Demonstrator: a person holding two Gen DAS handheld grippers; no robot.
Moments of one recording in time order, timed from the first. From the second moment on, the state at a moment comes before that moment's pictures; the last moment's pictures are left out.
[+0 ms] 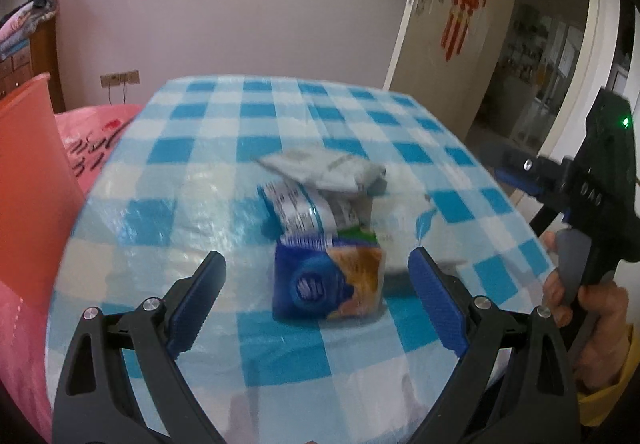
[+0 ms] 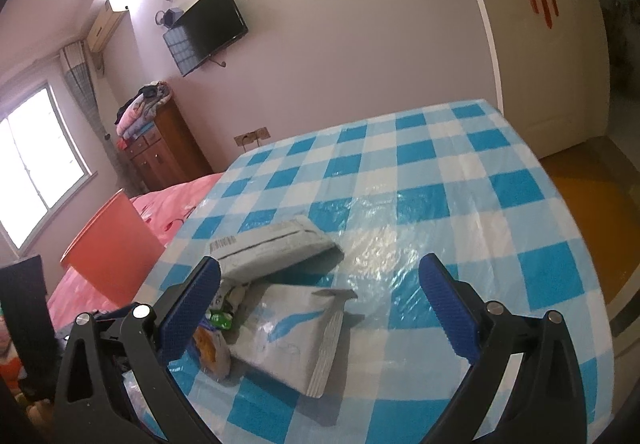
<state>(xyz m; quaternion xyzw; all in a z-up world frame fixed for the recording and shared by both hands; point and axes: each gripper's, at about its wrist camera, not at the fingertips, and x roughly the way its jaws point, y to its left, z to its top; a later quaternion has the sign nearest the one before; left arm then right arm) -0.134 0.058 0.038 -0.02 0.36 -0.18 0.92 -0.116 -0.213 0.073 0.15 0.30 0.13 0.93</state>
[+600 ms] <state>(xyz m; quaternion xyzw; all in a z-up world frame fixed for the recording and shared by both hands) -0.111 0.040 -0.003 -0.02 0.42 -0.17 0.89 -0.110 -0.211 0.043 0.16 0.36 0.17 0.90</state>
